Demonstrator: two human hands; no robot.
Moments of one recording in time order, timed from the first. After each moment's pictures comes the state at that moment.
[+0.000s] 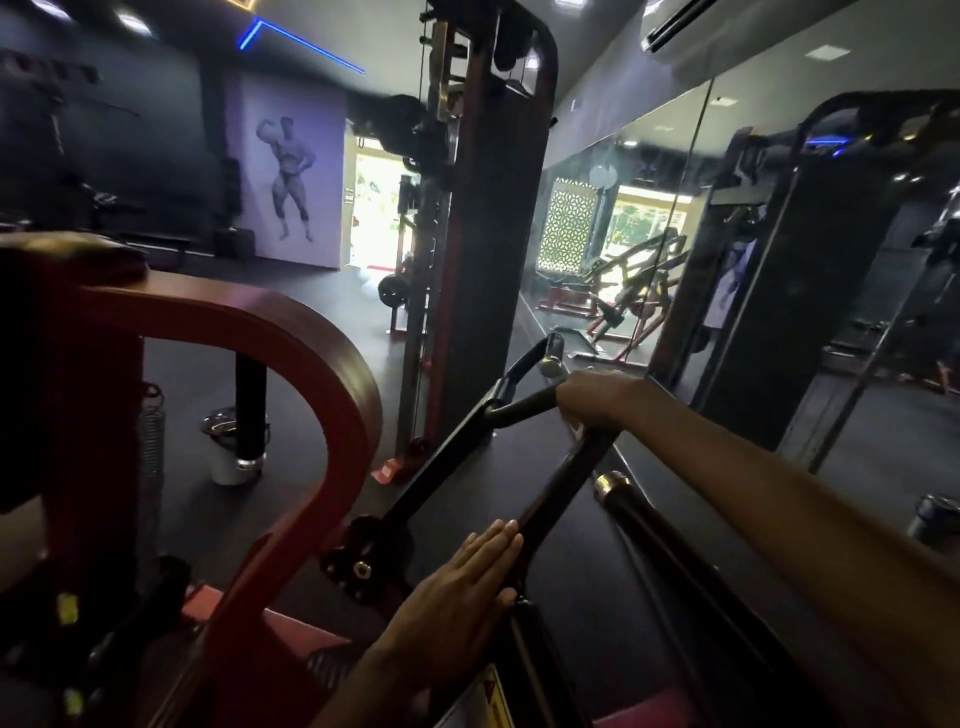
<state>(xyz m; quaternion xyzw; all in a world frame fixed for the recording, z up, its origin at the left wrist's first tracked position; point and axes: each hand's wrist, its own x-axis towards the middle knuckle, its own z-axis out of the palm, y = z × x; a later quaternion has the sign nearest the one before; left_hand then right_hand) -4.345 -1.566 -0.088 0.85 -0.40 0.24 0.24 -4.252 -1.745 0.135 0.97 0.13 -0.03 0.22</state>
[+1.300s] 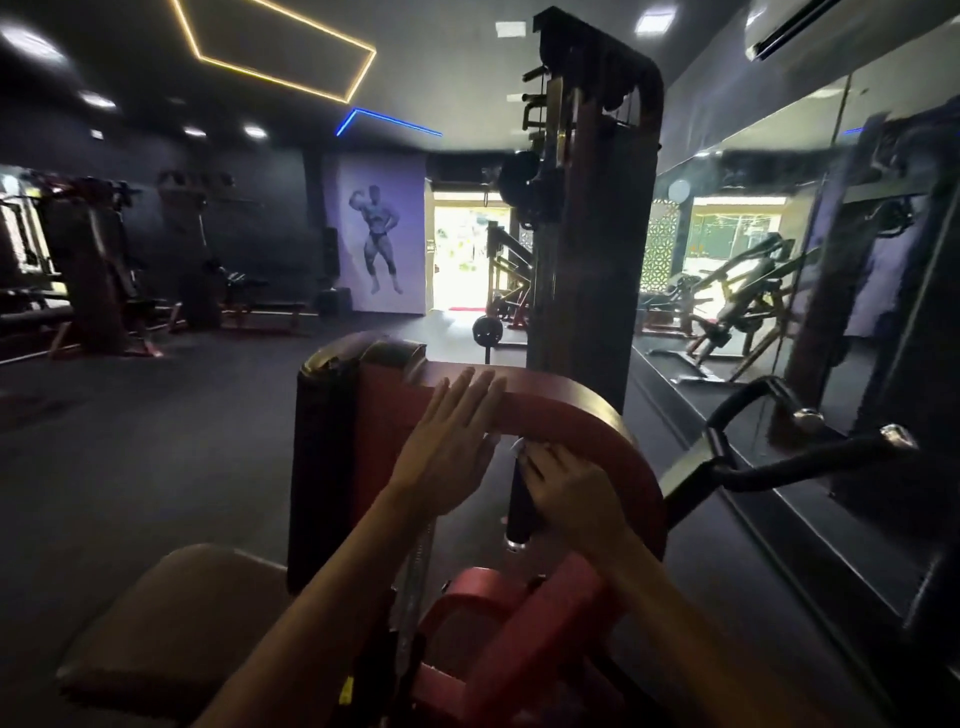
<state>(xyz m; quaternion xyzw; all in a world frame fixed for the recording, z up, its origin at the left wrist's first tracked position) -4.219 -1.219 0.072 0.87 -0.24 0.42 0.03 -4.213 -1.402 0.030 0.78 0.30 0.54 0.08</state>
